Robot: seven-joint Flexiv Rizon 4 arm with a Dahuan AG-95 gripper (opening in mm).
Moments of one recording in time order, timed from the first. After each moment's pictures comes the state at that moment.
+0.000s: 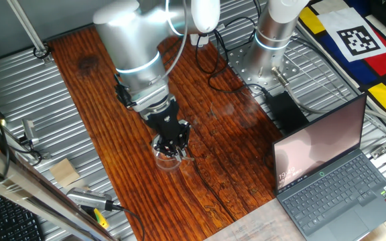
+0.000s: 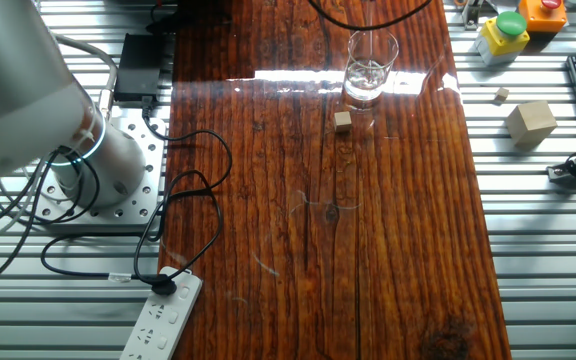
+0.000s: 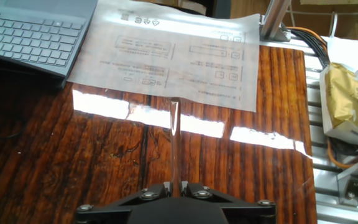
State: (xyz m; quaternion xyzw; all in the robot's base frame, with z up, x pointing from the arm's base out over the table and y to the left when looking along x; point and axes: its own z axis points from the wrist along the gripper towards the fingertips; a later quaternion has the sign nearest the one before) arm 0.506 0.262 0.178 -0.75 0.61 0.18 0.17
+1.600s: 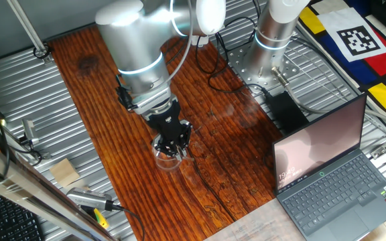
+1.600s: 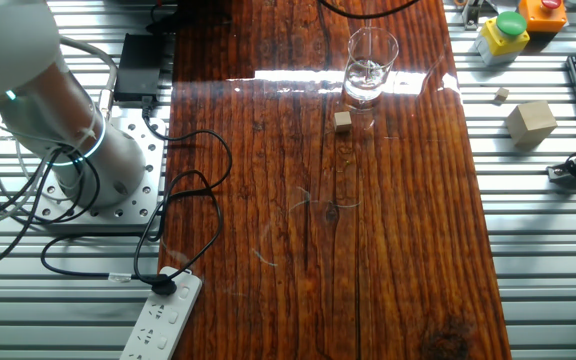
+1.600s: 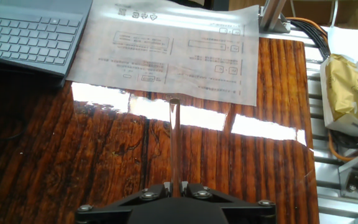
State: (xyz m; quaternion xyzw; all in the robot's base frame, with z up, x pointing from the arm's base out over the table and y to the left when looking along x) arm 0.504 0.264 0.180 -0.75 0.62 0.18 0.15
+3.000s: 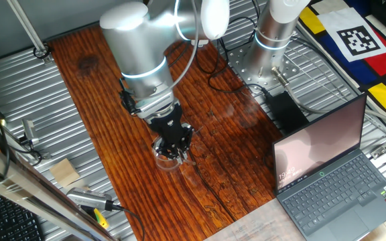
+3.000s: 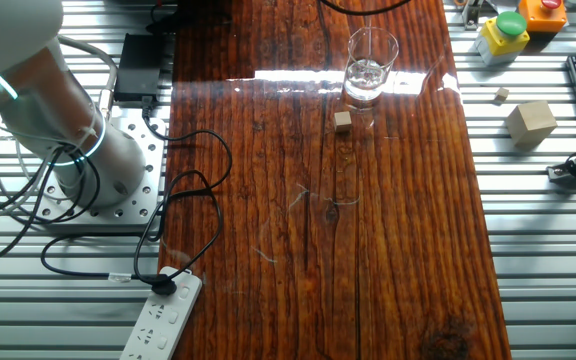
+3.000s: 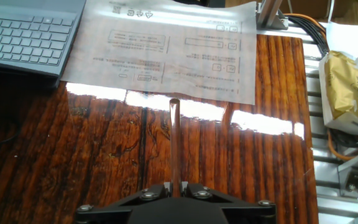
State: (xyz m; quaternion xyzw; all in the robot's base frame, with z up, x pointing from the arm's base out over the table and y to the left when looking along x) arm 0.506 0.269 0.174 -0.75 0.62 0.17 0.15
